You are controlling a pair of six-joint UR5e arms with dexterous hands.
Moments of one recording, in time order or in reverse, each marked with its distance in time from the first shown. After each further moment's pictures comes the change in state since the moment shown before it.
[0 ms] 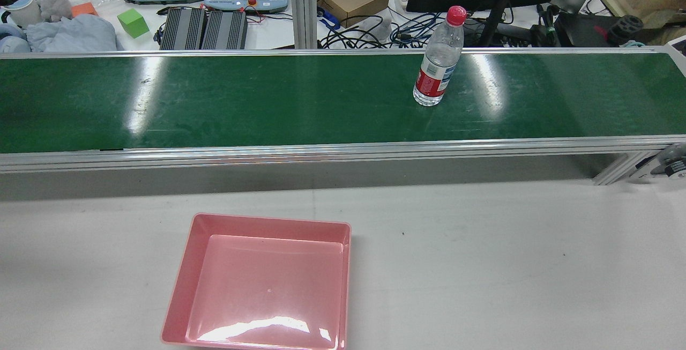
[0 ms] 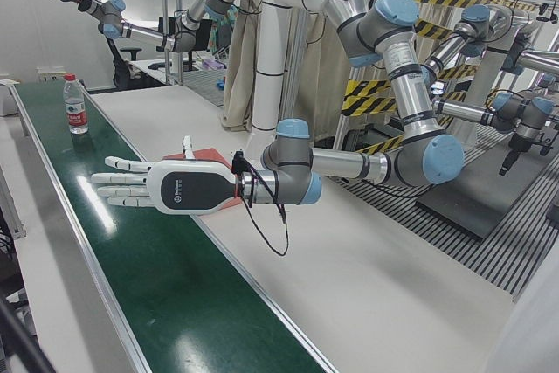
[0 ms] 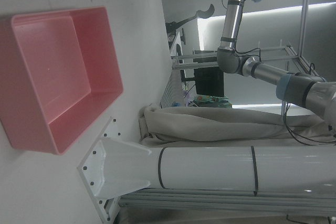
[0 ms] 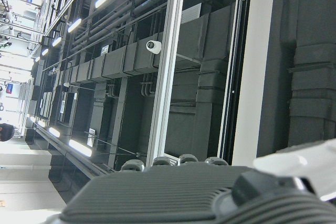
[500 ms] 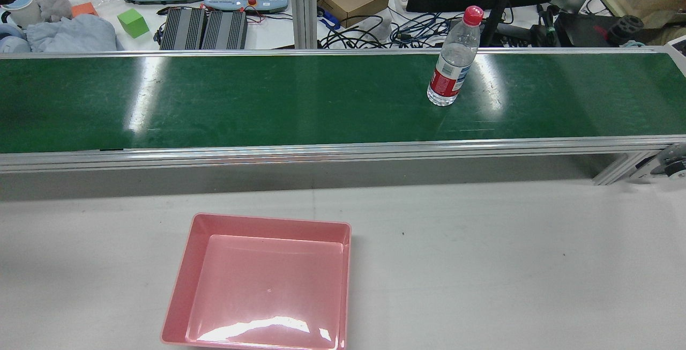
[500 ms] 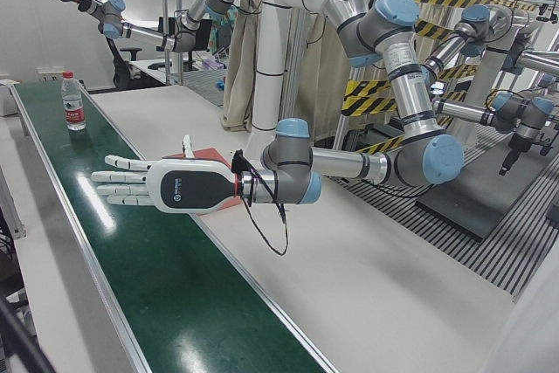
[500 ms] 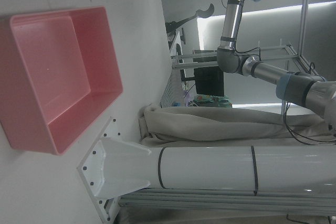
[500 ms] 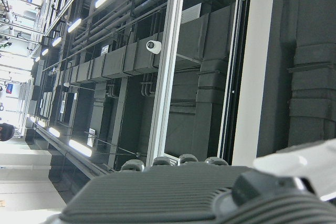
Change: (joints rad) left arm 0.000 -0.001 -0.002 0.000 0.000 0.001; right arm 0.000 0.000 0.000 0.000 0.000 0.000
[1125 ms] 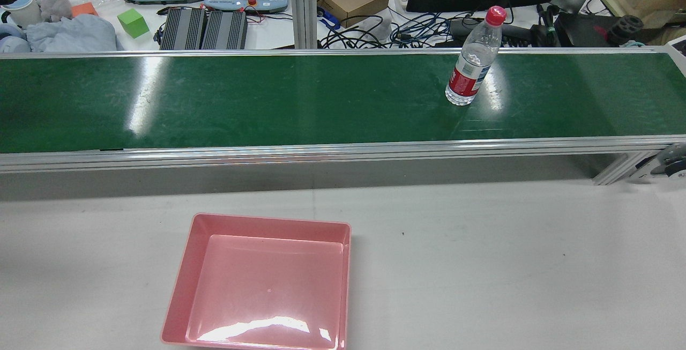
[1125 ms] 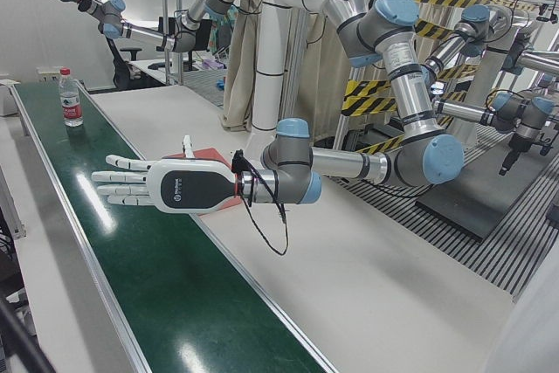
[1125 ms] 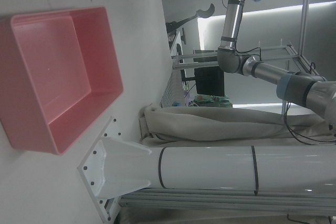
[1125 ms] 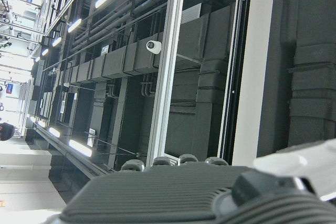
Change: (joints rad) left arm -0.001 0.001 -0.001 0.000 0.001 0.001; right arm 0.000 0.000 0.000 0.000 0.000 0.000
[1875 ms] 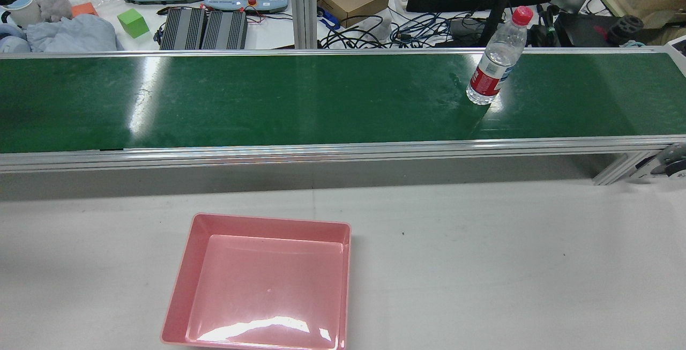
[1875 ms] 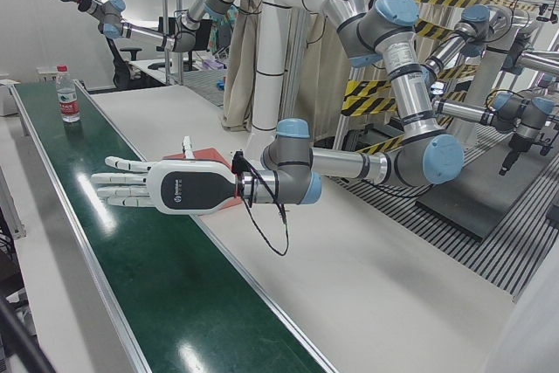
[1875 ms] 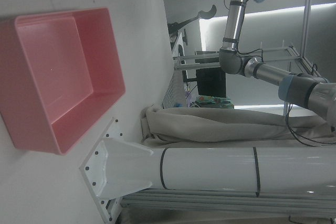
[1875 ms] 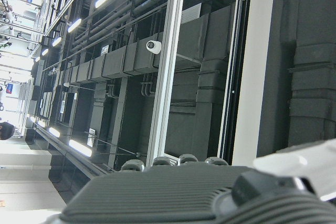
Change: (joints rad) left arm -0.001 0.000 0.003 0.003 -0.001 0.005; right arm 0.000 0.000 0.000 0.000 0.000 0.000
